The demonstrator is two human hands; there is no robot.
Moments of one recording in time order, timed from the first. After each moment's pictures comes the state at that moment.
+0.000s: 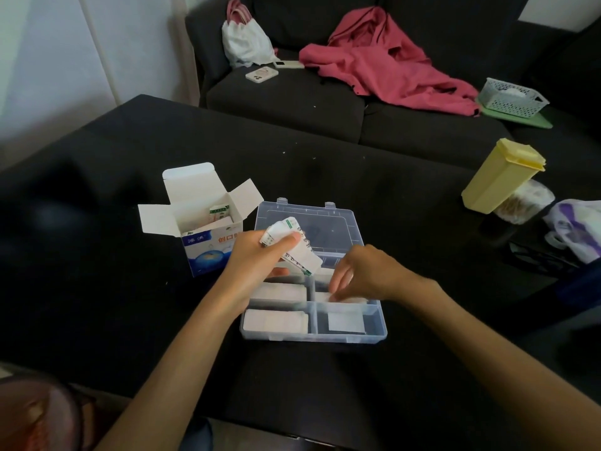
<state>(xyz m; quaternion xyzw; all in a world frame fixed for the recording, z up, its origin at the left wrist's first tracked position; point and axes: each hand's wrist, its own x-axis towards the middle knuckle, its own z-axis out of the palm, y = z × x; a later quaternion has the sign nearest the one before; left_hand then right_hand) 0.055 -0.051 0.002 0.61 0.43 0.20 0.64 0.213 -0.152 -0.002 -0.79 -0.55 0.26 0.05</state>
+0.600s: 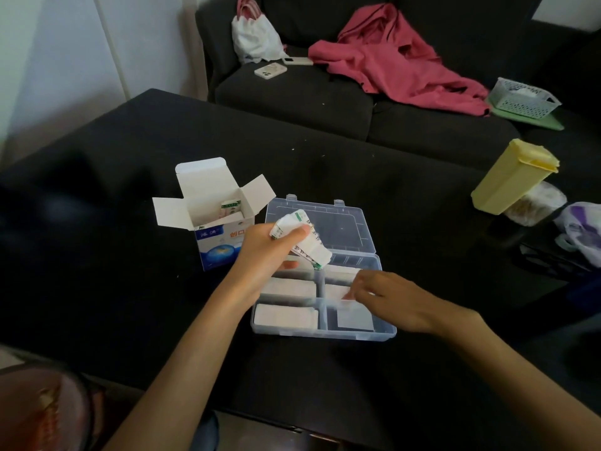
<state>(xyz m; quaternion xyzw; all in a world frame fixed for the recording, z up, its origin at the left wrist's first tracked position) 0.053 -0.048 0.006 0.58 0.41 0.22 0.67 0.200 -0.190 -0.001 -0.80 -0.53 0.27 0.04</state>
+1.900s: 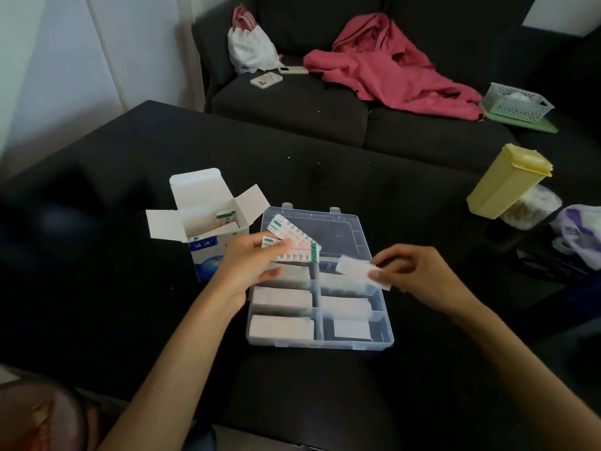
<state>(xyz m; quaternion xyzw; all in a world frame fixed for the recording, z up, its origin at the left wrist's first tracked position) 0.048 -0.036 0.000 0.53 0.42 0.21 0.70 0.231 -0.200 0.015 -0.81 -0.41 0.26 0.34</state>
